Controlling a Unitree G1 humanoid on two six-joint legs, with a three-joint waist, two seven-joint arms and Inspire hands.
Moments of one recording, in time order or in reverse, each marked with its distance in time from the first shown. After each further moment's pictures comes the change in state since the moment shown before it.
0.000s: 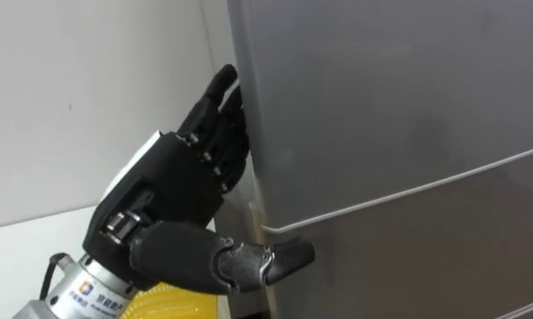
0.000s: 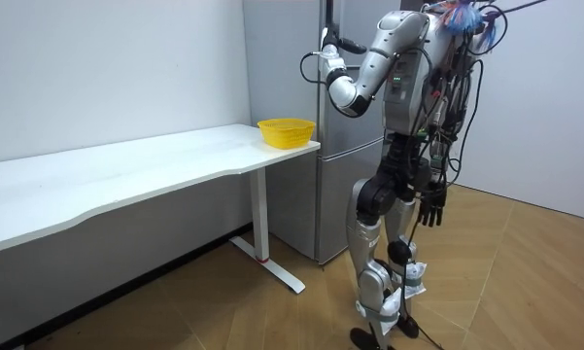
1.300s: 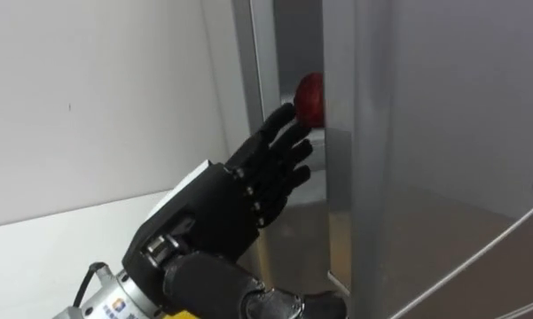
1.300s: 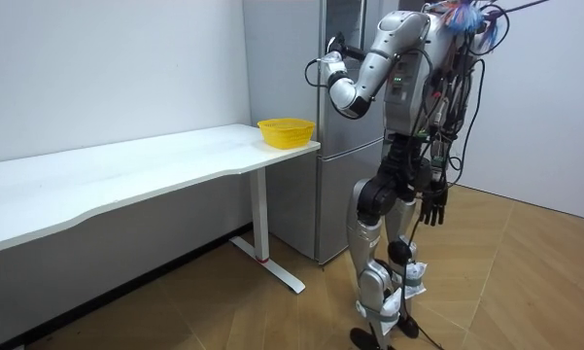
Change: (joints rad) left arm 0.000 0.003 -0.080 0.039 -0.001 0.029 -0.126; right arm -0.029 0.000 0.037 0.020 0.013 0.013 -0.002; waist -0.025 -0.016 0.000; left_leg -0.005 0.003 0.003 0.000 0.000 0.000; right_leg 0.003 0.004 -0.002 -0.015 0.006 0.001
